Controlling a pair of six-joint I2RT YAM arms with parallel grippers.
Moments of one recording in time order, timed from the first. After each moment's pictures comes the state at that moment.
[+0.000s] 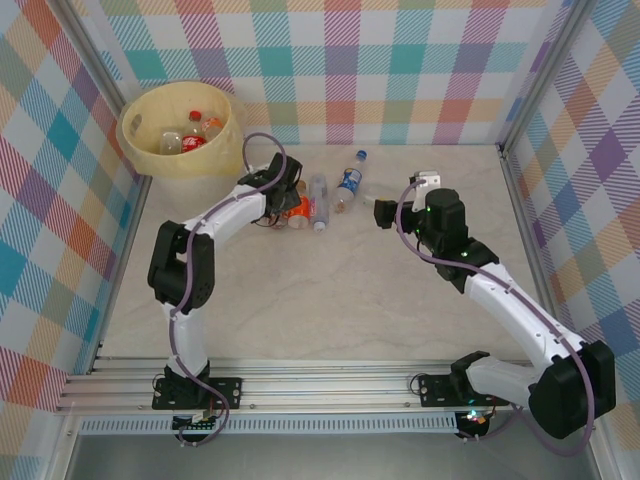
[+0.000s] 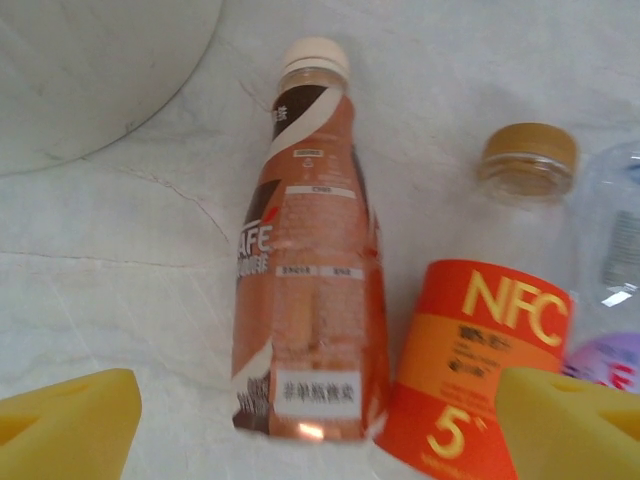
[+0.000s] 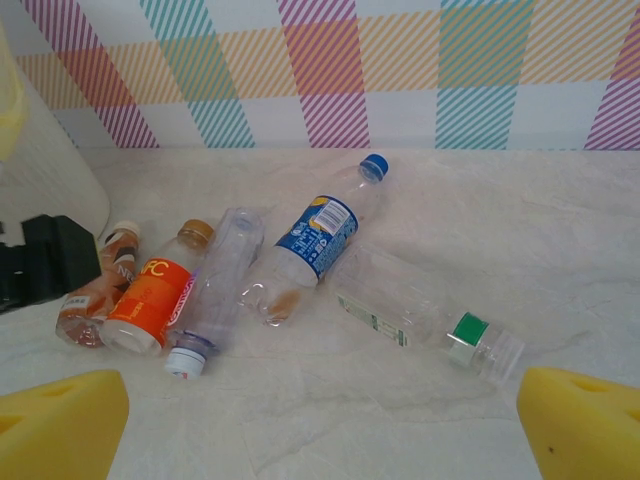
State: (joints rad) left arm -0.43 2.00 1.61 -0.67 -0.39 -0.79; right arm 0.44 1.12 0.88 -0.13 0.10 0.22
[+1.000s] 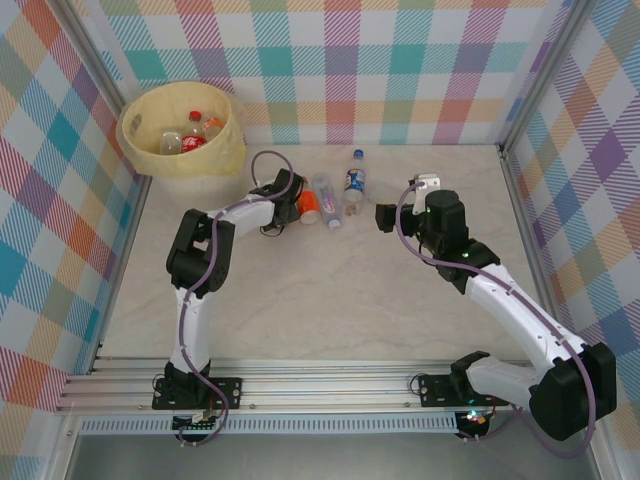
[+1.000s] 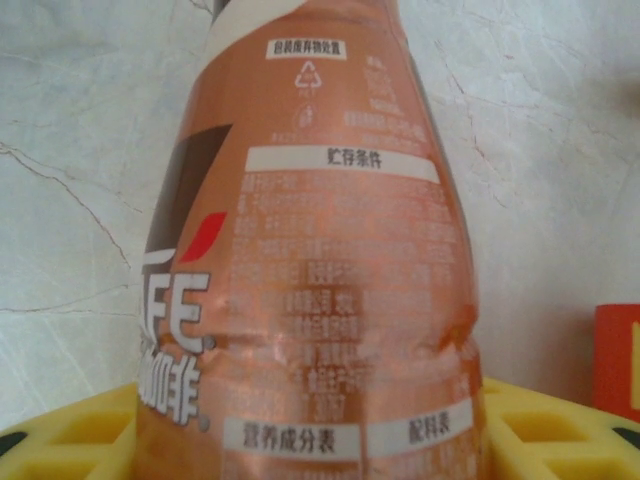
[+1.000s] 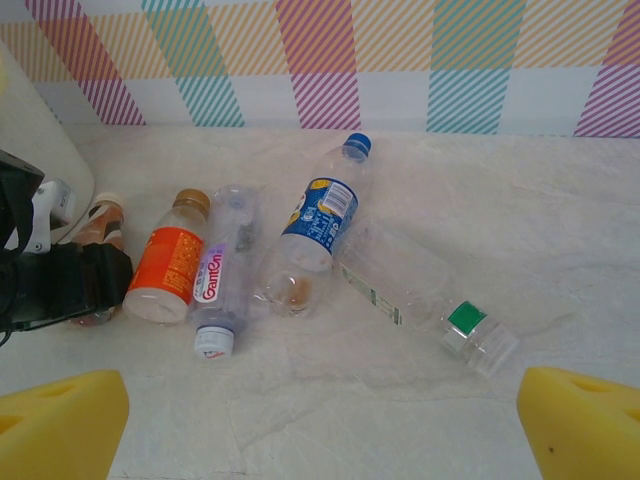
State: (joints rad) left arm -0.41 2.17 1.55 -0.46 -0.32 -0.76; right arm 0.44 1.12 0.88 -0.18 0.11 0.20
